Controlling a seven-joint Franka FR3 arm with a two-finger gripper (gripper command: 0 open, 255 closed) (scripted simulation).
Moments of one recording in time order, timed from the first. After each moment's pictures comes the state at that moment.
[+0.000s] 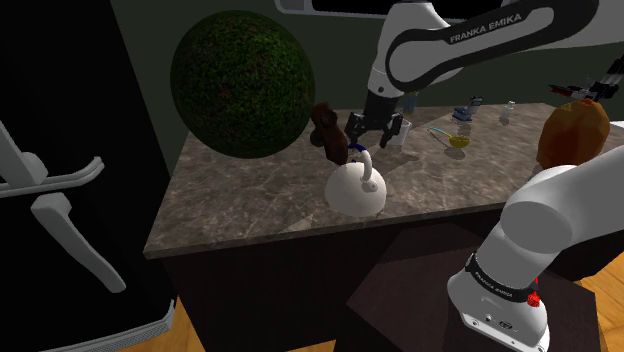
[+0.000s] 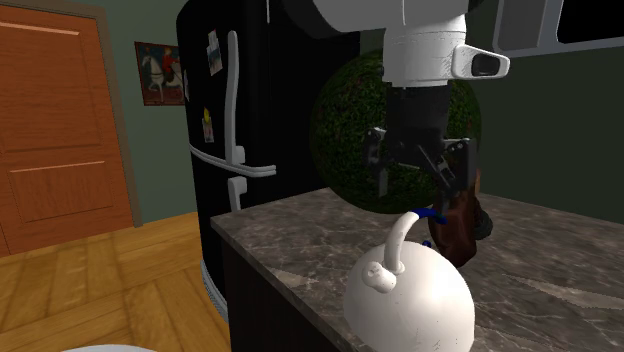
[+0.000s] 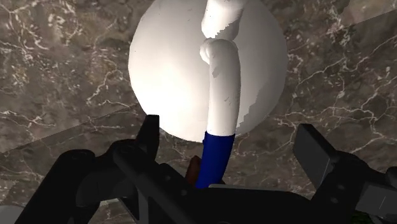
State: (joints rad) arm -0.24 -0.56 0.20 -2.59 0.11 2.14 0.48
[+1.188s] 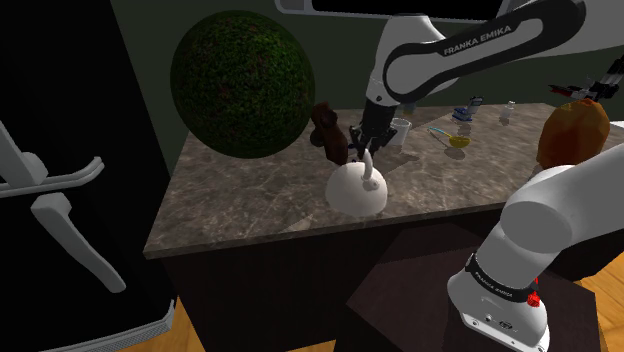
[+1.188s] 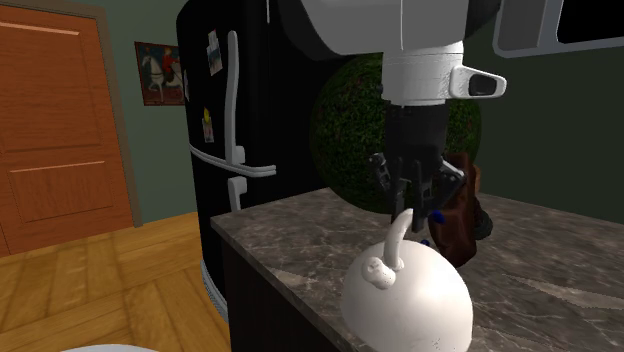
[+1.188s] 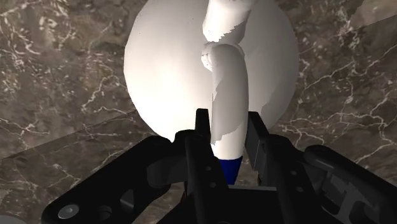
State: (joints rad) arm -0.24 -0.54 0.21 -2.62 0.11 2.20 0.49
